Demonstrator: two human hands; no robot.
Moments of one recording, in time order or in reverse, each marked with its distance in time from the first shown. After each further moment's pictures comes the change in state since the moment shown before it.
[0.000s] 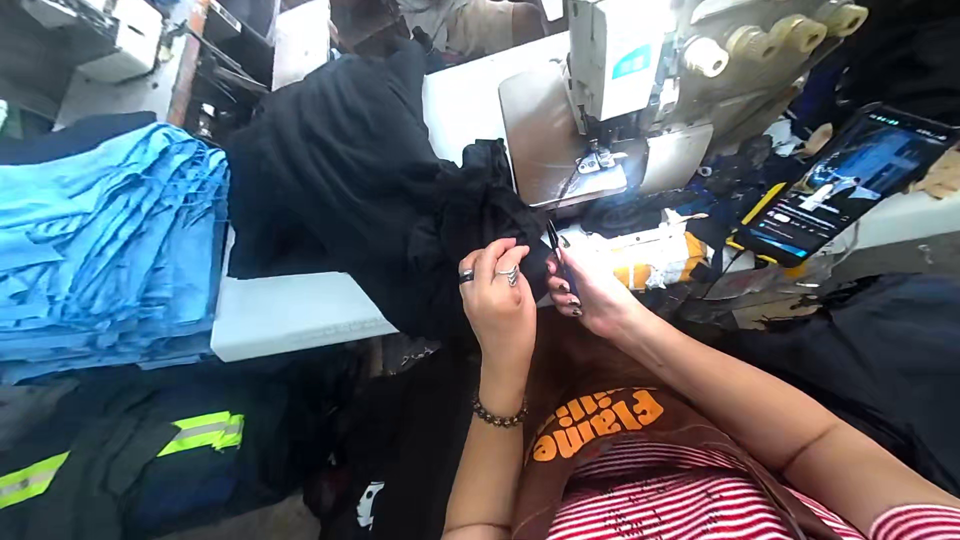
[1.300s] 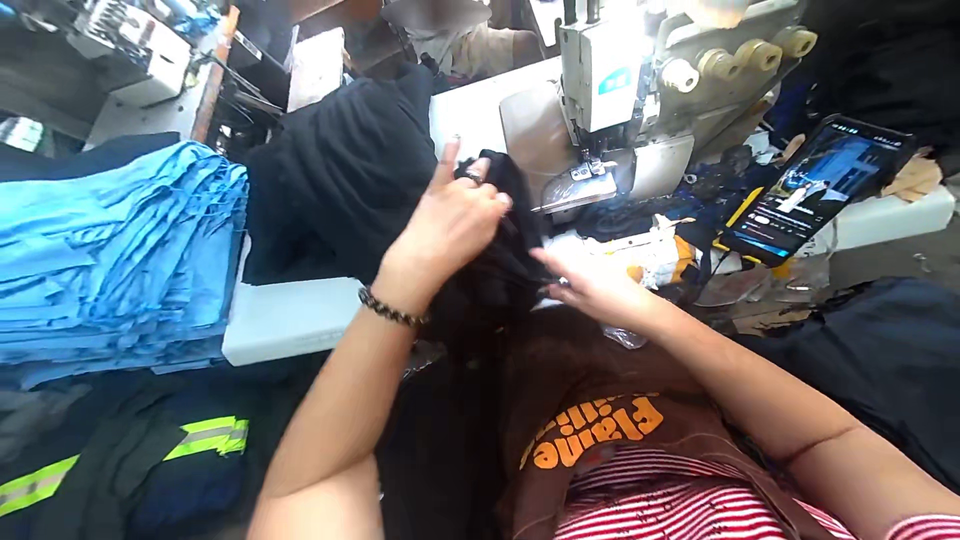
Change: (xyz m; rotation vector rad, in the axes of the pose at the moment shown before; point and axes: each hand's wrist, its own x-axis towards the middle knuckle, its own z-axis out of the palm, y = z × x) left_hand 0.143 -0.037 -0.036 0.327 -0.728 0.778; right_hand -0.021 -0.029 -0.006 -1.604 -0.142 -0.762
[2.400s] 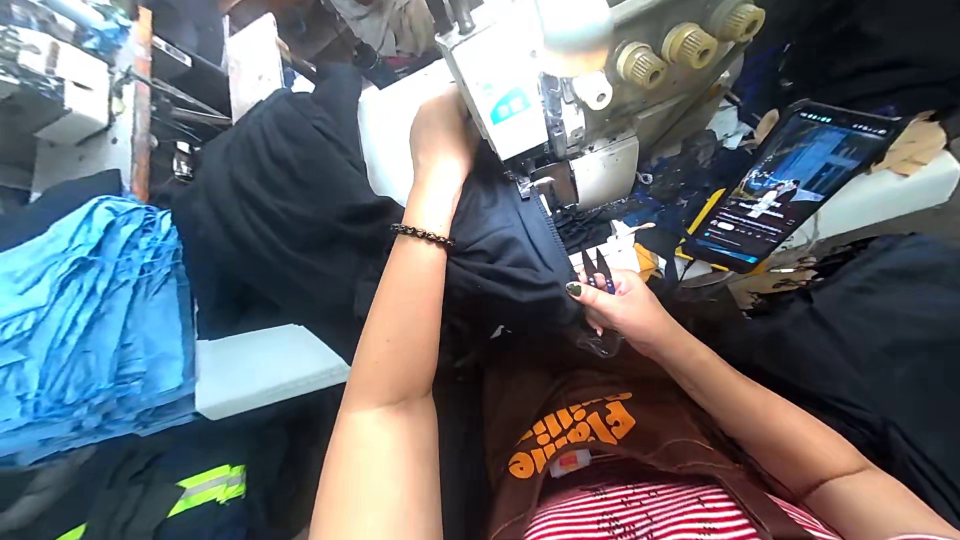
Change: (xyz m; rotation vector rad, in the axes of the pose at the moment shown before) left_hand 0.179 -0.007 0.048 -0.358 0.128 -0.653; right_hand -0.059 0.049 -0.026 1.202 0.322 0.586
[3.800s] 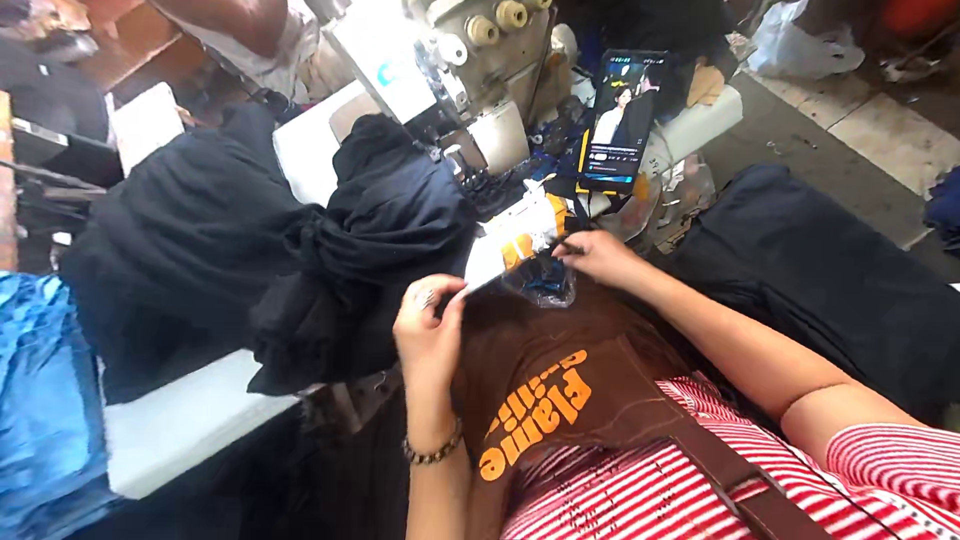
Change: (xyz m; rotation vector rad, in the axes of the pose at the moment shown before) left_hand -0.281 -0.010 0.018 -0.585 0.062 0.141; right_hand -0.066 0.016 -0.053 -0.990 0.155 -0.002
